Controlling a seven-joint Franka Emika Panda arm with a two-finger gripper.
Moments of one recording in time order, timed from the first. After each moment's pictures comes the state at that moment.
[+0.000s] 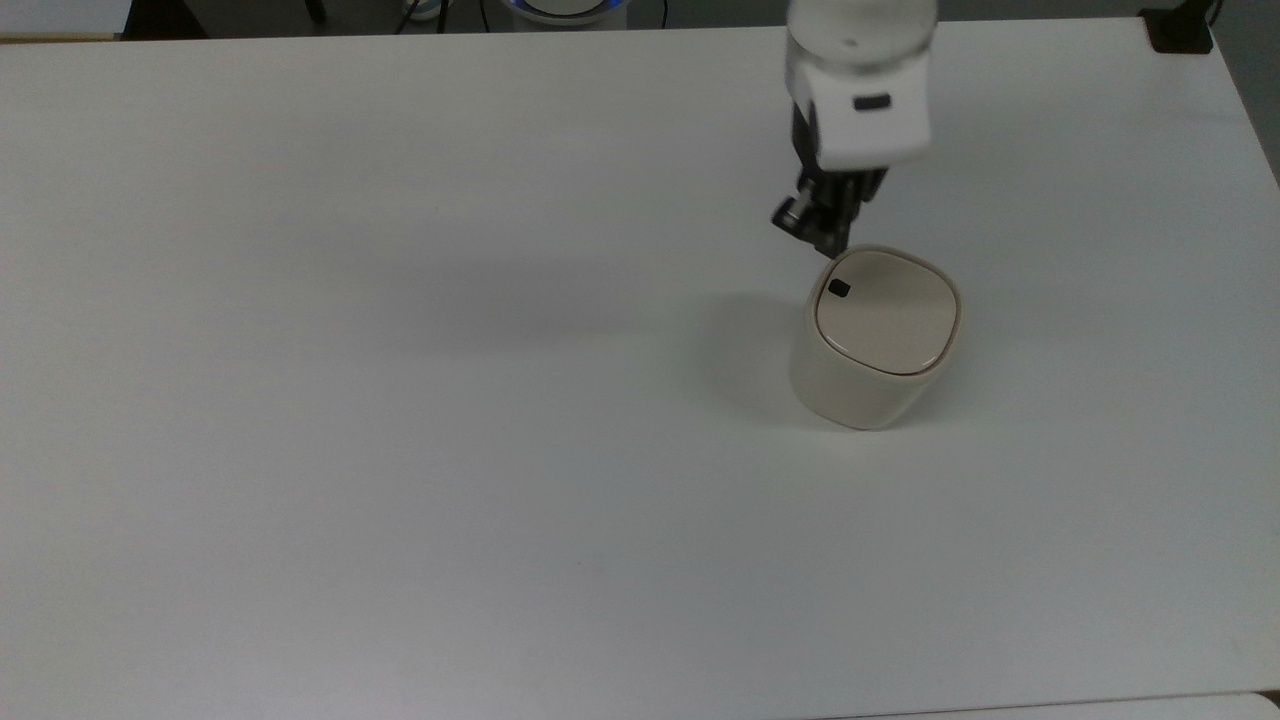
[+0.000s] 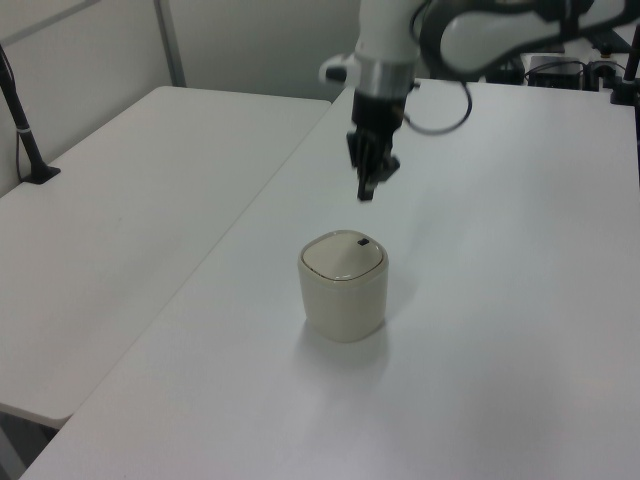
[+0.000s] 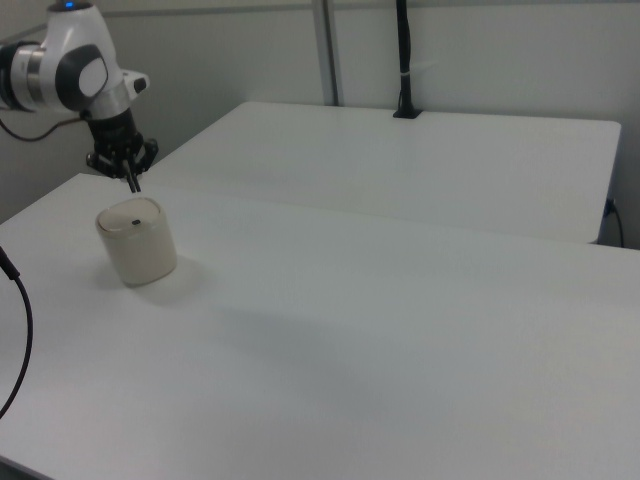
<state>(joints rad) 0.50 0.36 -0.16 -1.41 0.14 1.93 -0.52</state>
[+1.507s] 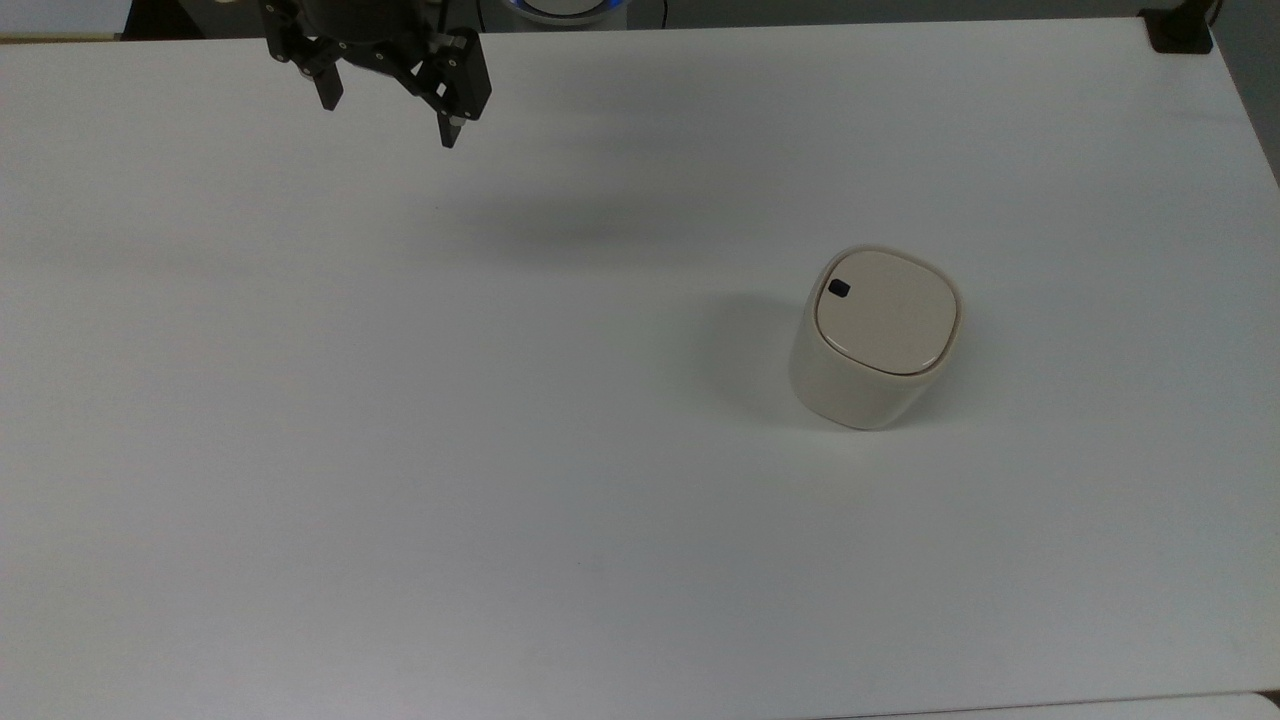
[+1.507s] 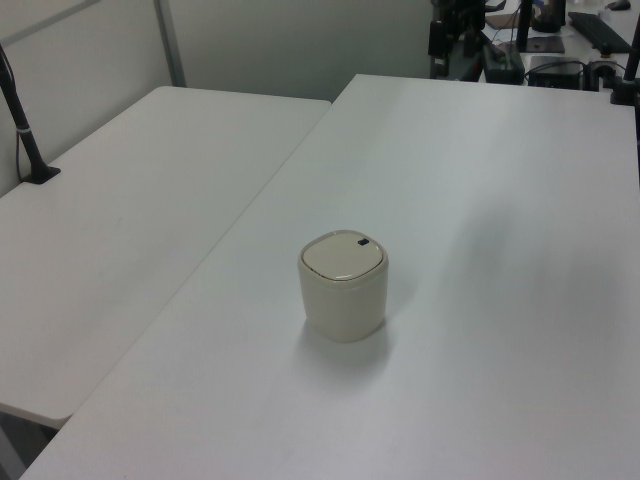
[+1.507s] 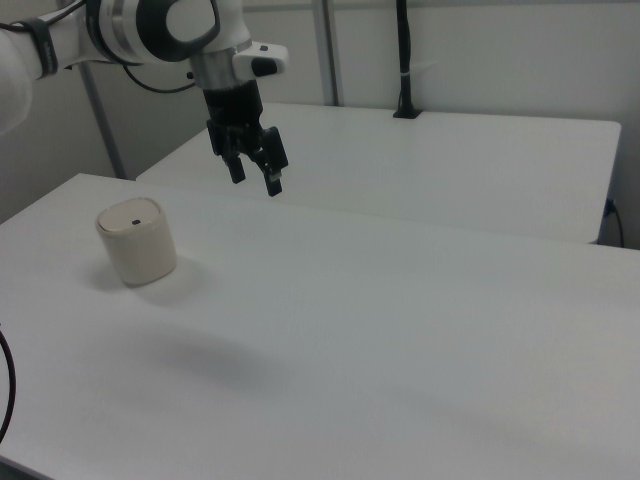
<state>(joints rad) 0.11 0.21 -0.22 -1.39 -0.04 1.61 0.17</state>
